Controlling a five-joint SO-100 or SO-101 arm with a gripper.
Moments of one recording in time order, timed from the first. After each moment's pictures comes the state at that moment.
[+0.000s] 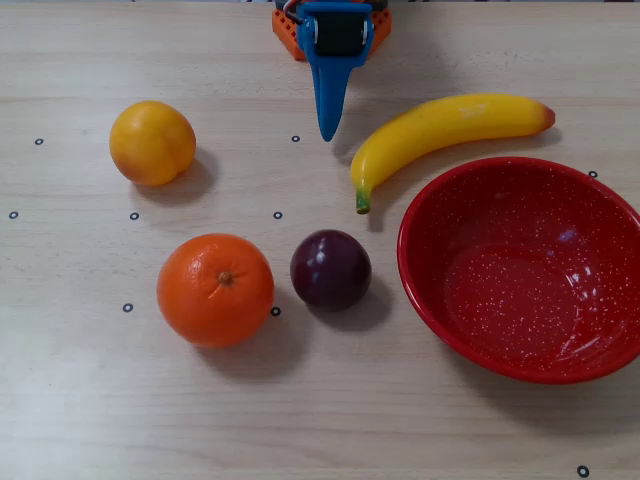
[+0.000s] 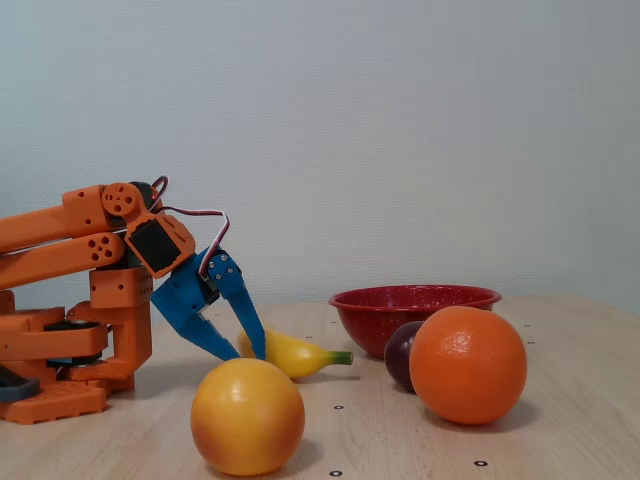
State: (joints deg) arm 0.2 189.9 176.8 66.6 -3.3
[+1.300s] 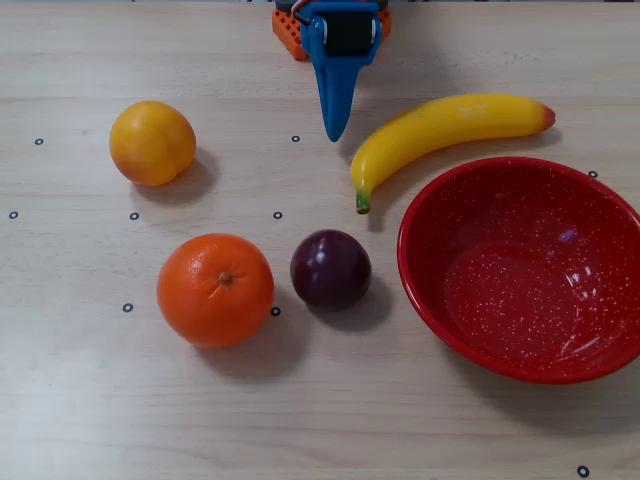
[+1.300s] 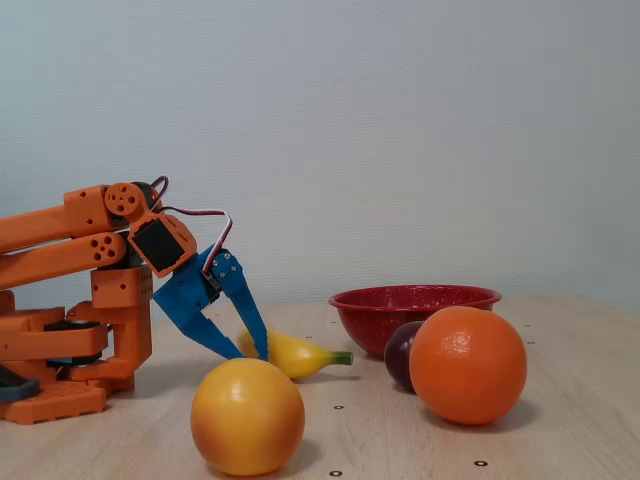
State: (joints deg) arm -2.1 189.9 176.8 66.3 -5.8
